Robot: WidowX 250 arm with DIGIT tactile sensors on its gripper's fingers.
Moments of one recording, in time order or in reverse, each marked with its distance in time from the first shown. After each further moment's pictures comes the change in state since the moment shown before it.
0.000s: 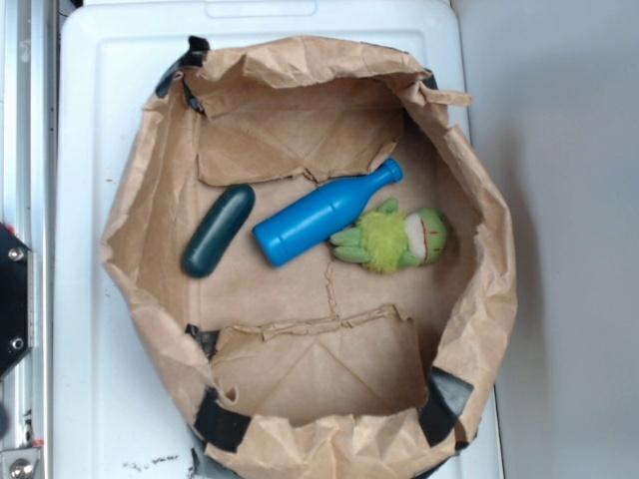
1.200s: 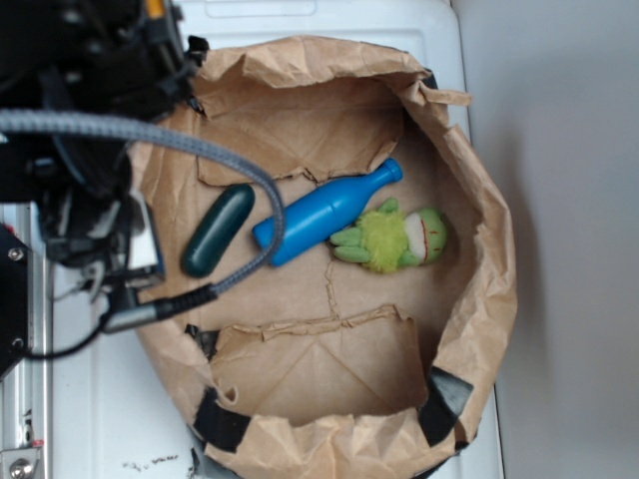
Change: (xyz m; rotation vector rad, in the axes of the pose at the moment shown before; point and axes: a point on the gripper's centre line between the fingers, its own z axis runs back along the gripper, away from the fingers) arm 0.066 0.037 -0.035 0.026 0.037 0.074
